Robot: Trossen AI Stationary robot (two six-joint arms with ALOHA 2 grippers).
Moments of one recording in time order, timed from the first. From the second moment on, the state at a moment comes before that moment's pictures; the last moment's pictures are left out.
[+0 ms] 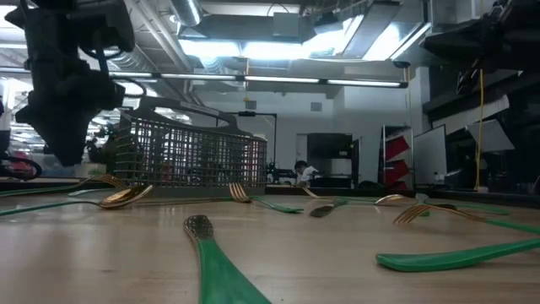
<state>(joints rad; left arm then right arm) 0.00 1.02 0.57 -0.92 -0.13 -1.00 0.00 0.00 0.09 0.18 0.27 0.24</state>
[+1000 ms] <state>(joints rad) 0.00 1.32 0.57 -0.80 -0.19 -1.06 0.00 0.00 0.09 0.18 0.27 0.24</state>
